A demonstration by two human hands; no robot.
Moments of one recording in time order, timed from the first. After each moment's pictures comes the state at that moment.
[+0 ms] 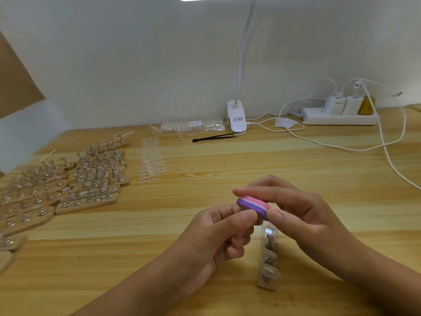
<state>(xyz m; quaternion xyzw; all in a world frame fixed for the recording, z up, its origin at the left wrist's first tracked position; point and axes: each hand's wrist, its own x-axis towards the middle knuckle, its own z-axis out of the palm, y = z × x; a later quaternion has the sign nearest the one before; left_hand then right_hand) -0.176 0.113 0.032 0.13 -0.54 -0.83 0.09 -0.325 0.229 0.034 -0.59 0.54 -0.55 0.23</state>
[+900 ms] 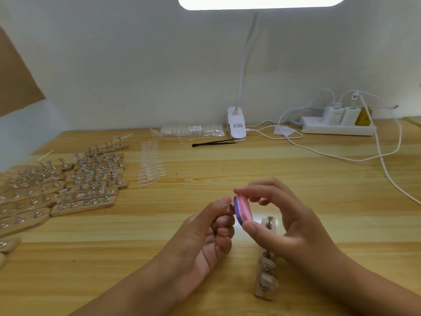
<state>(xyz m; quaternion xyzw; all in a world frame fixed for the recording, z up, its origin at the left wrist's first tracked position) -0.181 0.106 0.030 0.23 -0.35 -0.90 0.14 -0.316 0.217 0.025 -0.58 0.59 -0.55 0.11</state>
